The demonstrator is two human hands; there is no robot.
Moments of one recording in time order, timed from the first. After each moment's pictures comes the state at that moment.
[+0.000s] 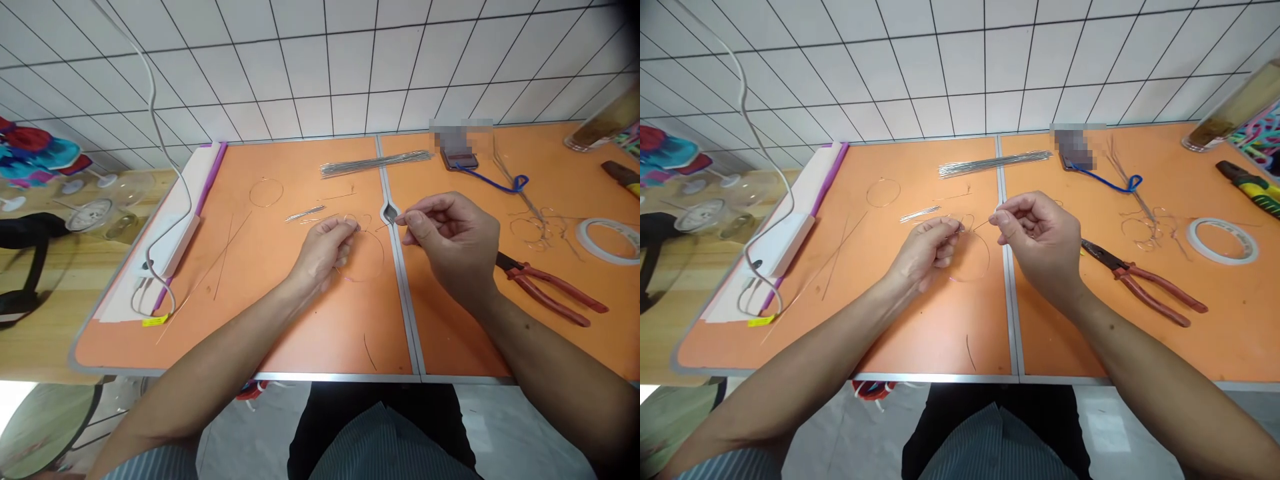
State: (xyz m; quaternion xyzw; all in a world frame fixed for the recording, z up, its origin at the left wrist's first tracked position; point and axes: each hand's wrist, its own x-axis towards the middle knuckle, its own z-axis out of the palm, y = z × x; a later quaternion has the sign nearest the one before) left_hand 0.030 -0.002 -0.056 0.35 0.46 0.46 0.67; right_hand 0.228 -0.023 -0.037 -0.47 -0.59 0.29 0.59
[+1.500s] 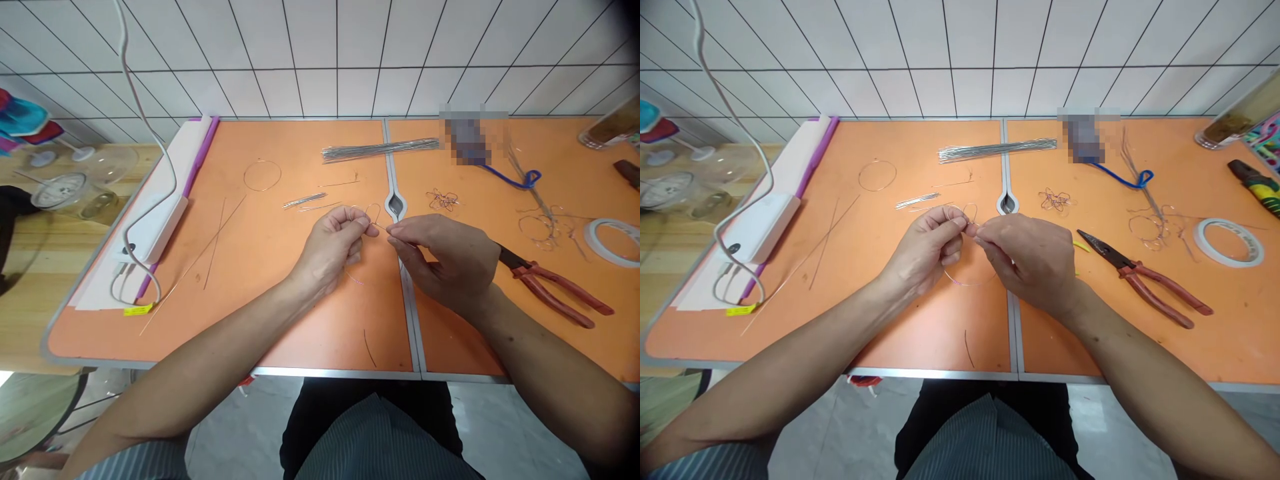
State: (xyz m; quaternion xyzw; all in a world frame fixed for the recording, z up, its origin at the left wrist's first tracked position) left_hand 0.037 -0.016 -0.053 0.35 0.41 0.49 0.69; right_hand 0.232 -0.025 -0.048 -0.31 -0.84 -0.05 0.45
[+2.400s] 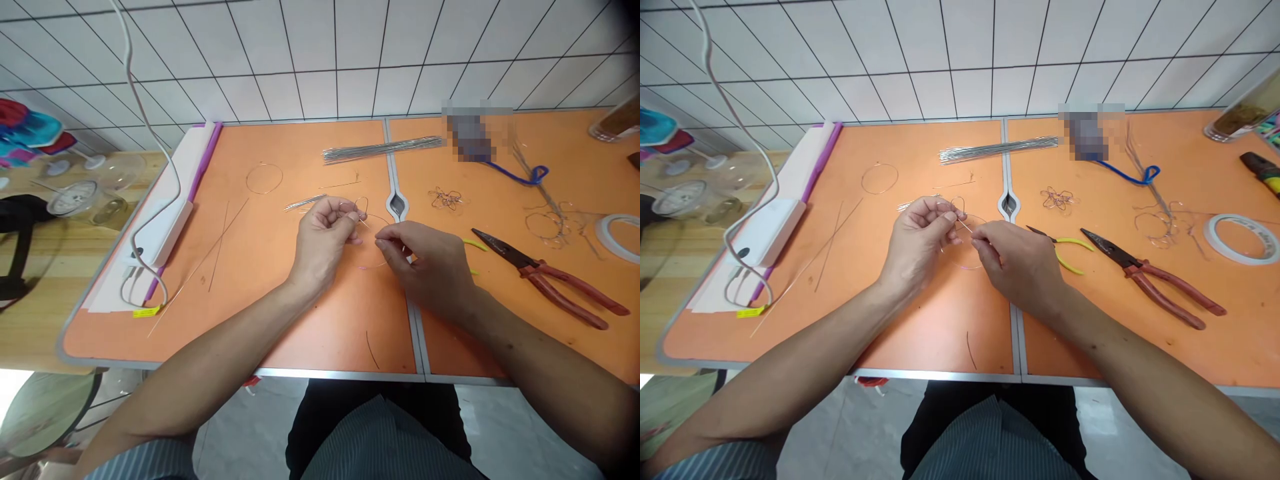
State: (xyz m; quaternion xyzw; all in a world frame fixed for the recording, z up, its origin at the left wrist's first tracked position) left_hand 0.034 -0.010 -0.057 0.39 0.45 0.57 0.57; right_hand 0.216 -0.035 -0.058 -0.49 -0.80 0.06 0.33
